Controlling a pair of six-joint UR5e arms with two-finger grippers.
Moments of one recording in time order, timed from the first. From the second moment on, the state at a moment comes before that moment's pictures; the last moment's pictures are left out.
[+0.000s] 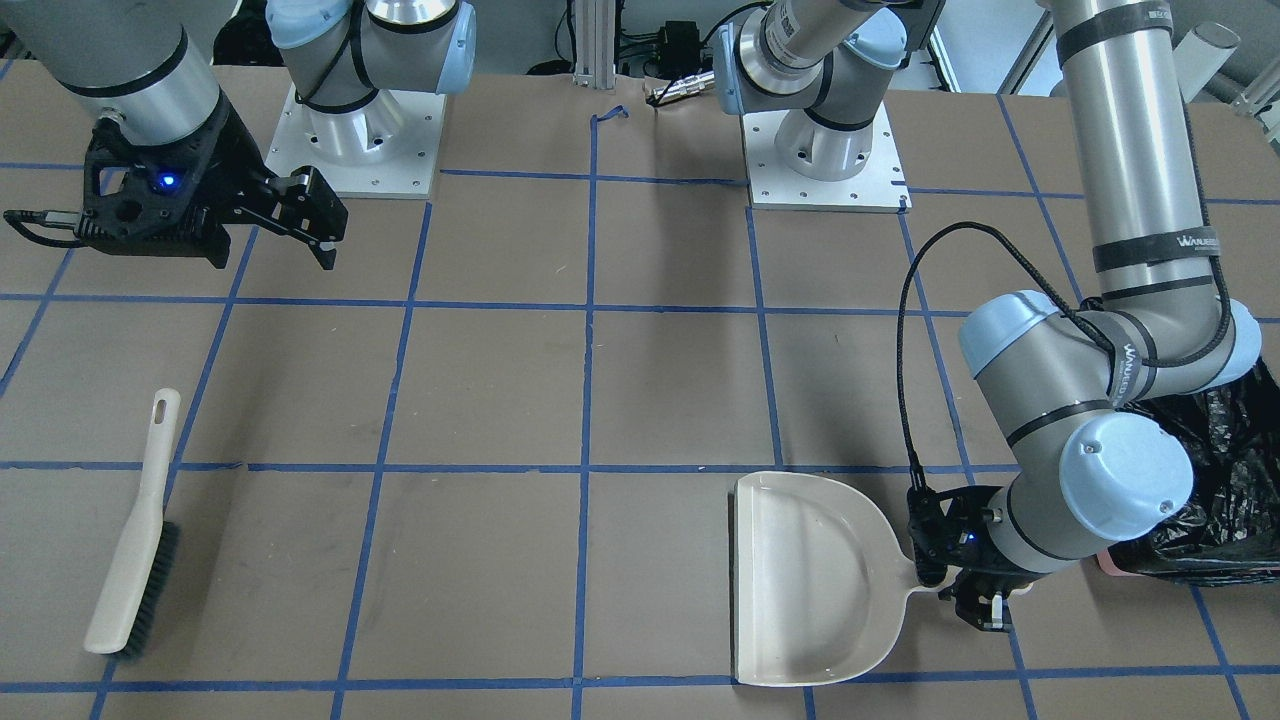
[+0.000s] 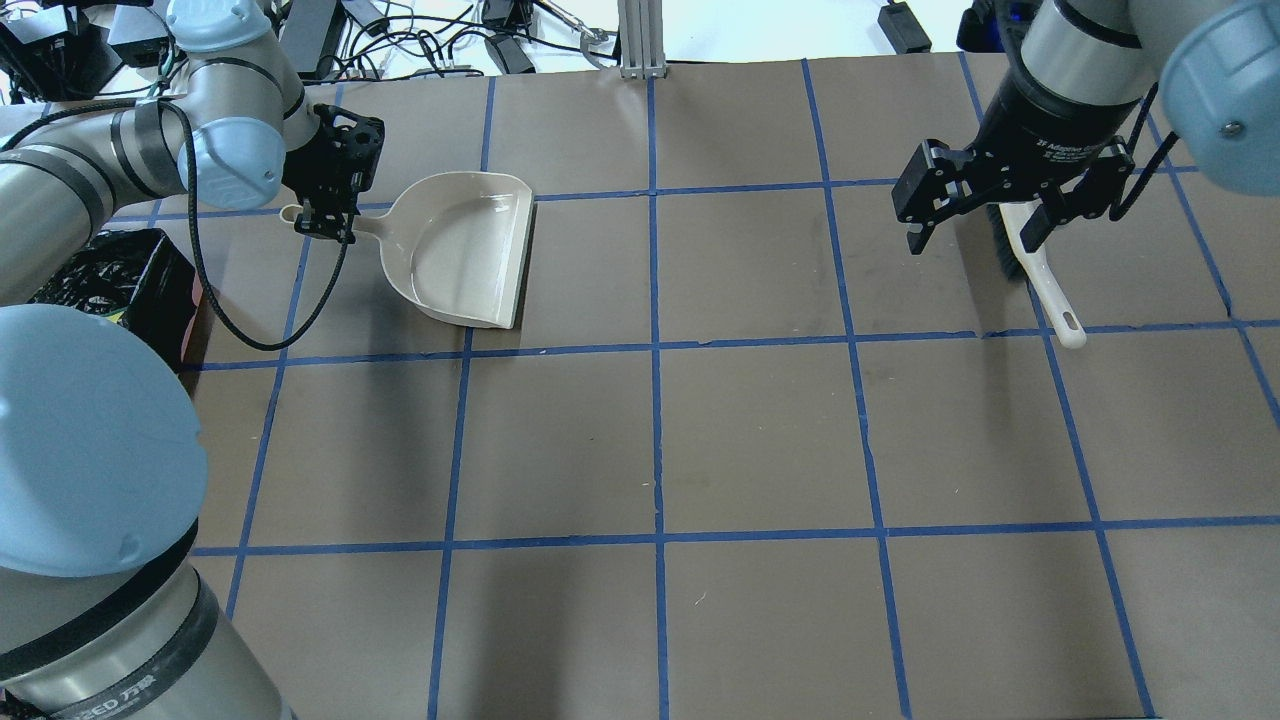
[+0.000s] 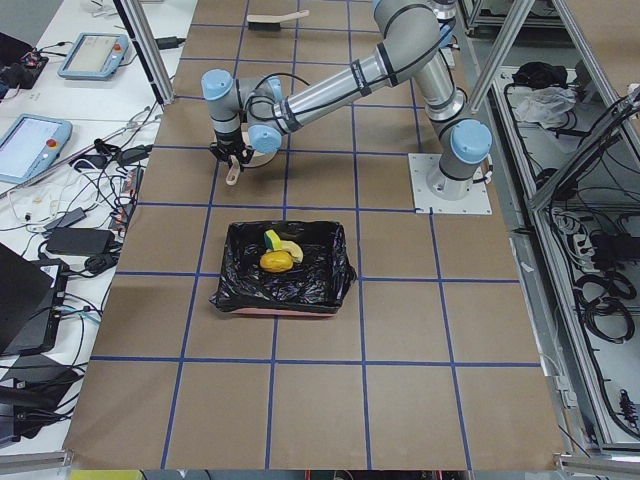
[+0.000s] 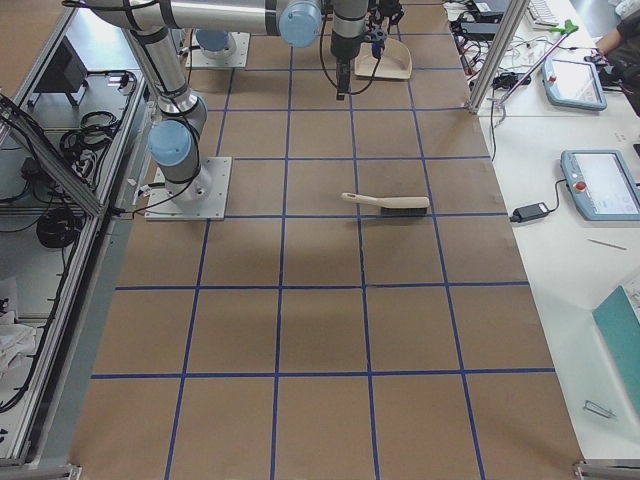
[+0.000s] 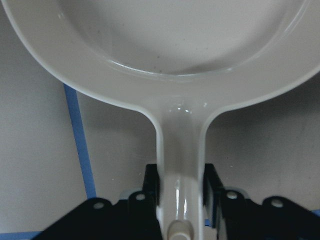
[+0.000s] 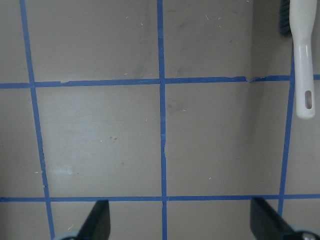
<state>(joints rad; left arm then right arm) -1.39 -2.17 -1.44 -1.09 1.63 1.82 1.51 -1.58 1.61 -1.55 -1.55 -0.05</state>
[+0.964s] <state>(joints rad) -1.39 -2.16 -1.45 -1.10 1.64 1.76 1.50 -1.58 1.61 -1.55 -1.55 -0.05</state>
